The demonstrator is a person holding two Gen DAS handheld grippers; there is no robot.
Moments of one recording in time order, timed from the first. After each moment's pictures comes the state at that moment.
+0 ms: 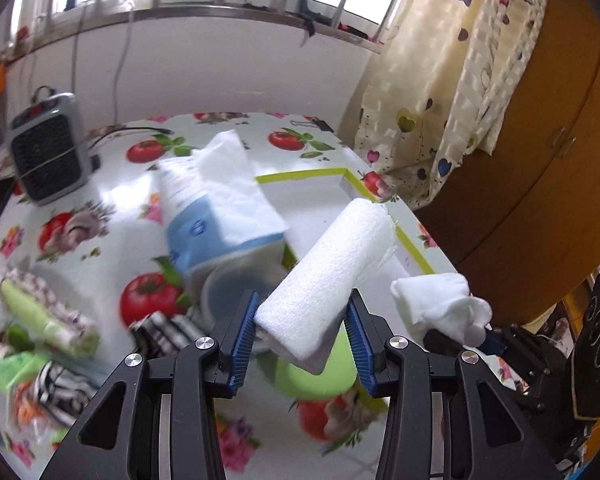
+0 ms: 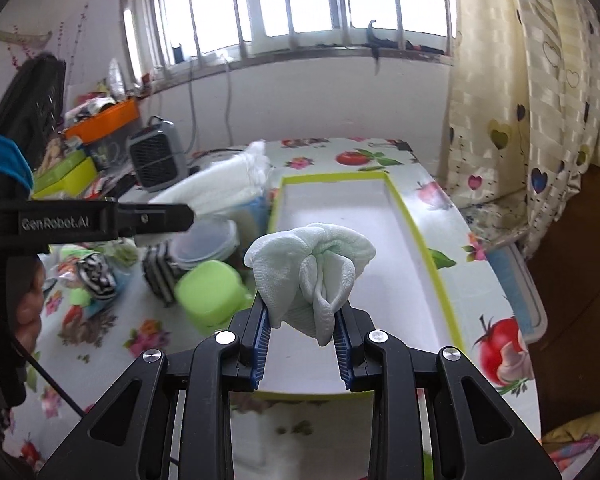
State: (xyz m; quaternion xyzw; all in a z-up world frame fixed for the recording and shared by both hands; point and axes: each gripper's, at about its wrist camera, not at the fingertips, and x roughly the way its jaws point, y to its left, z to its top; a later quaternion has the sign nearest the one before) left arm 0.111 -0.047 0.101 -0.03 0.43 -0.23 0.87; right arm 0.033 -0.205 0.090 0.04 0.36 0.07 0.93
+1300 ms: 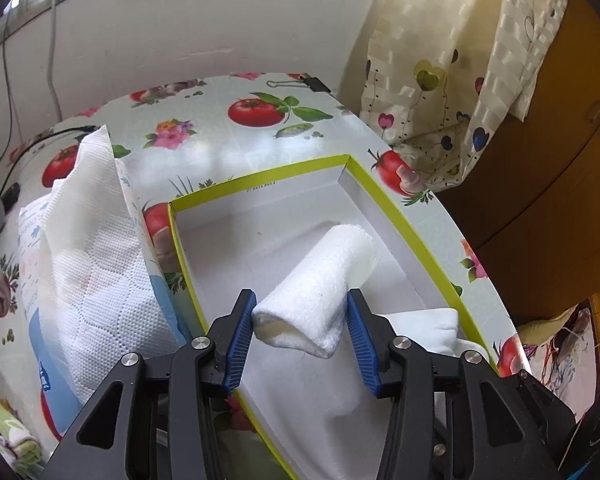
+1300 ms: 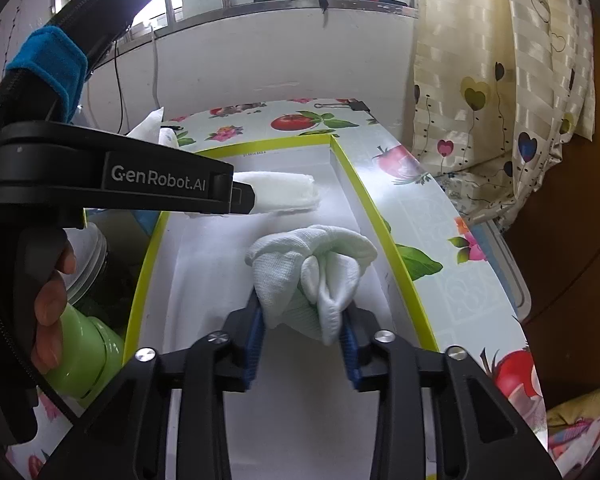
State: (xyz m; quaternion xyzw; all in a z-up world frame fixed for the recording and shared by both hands) left arm 0.211 -0.149 0.044 0.02 0.49 -0.22 0.84; right arm 0.105 -0.229 0.041 0.04 0.41 -0.01 0.91
